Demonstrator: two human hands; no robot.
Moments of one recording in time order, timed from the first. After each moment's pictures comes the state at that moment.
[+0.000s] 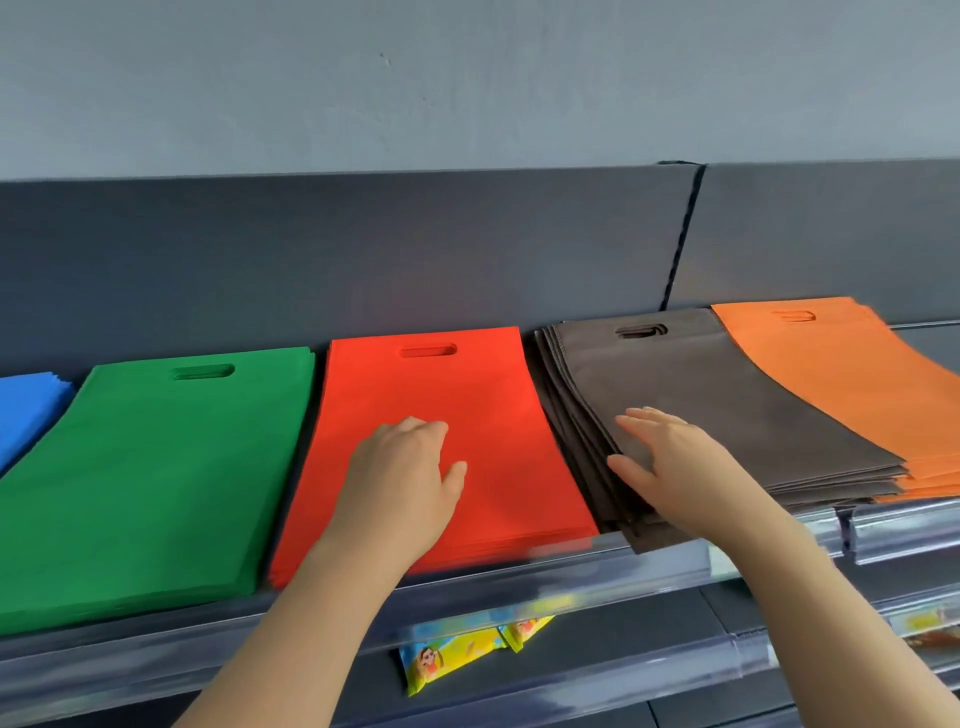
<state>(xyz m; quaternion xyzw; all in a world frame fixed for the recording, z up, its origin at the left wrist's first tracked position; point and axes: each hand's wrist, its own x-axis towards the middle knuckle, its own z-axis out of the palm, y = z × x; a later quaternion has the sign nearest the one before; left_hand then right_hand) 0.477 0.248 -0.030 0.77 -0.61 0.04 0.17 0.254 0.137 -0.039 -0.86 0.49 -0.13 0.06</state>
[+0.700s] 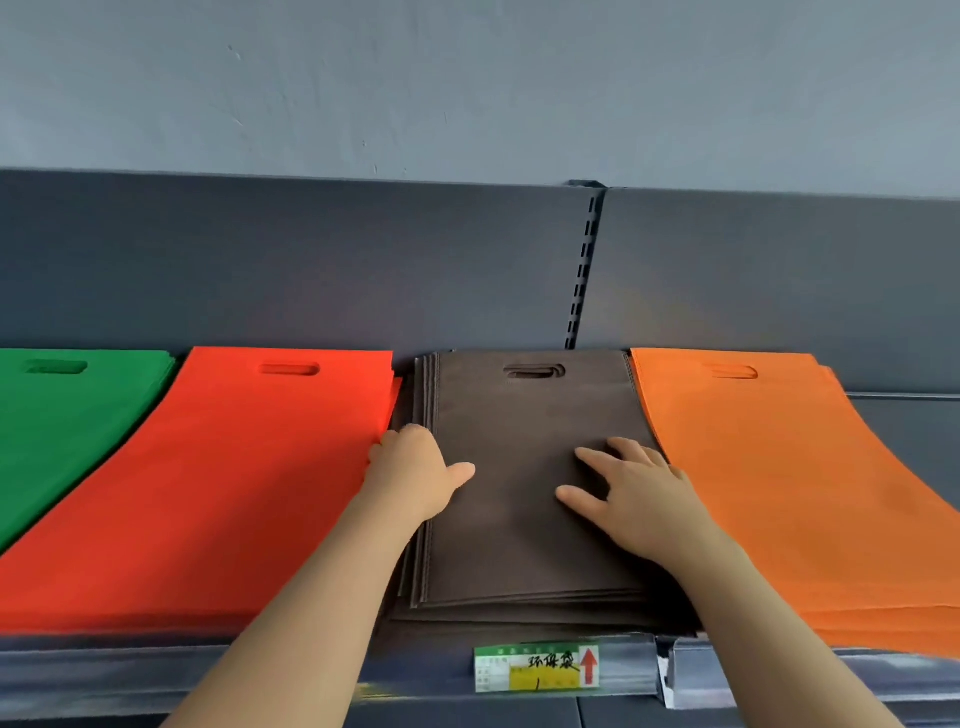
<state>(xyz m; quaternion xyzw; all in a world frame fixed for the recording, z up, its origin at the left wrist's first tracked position) 0.334 0.066 -0.049 0.89 -0.39 -0.15 0.16 0.131 -0.021 -0.060 -0.87 0.48 -0.04 0.07</state>
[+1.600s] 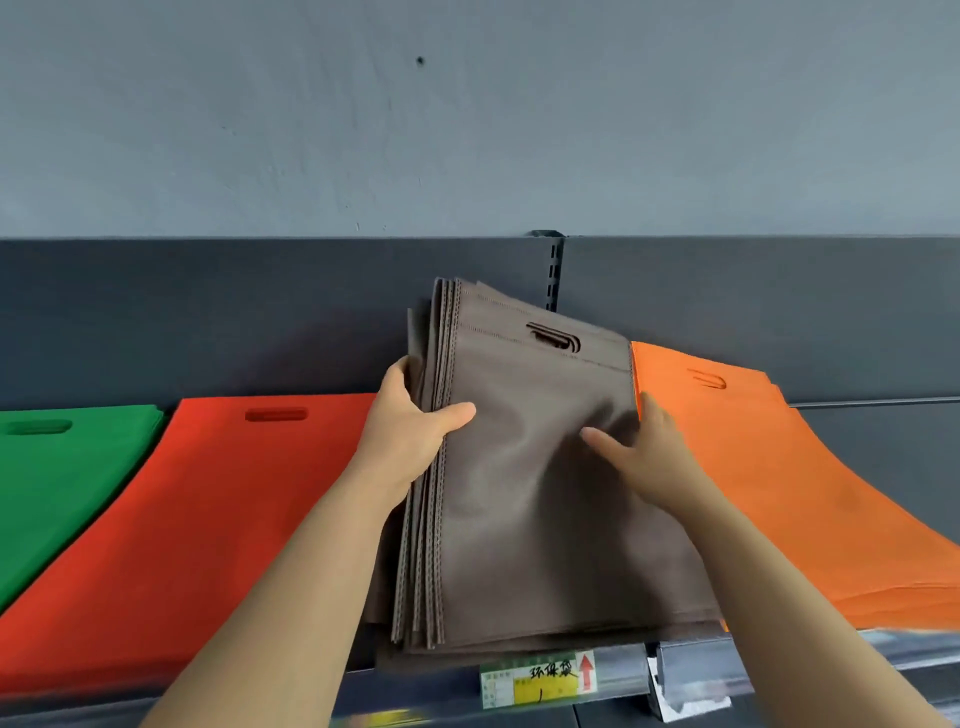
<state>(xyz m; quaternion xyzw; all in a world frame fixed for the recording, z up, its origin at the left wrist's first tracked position) 0.343 0.060 0.000 0.65 -0.40 -0.25 0.60 0.117 -0.048 -0.029 -0.75 0.52 -0.32 0.24</state>
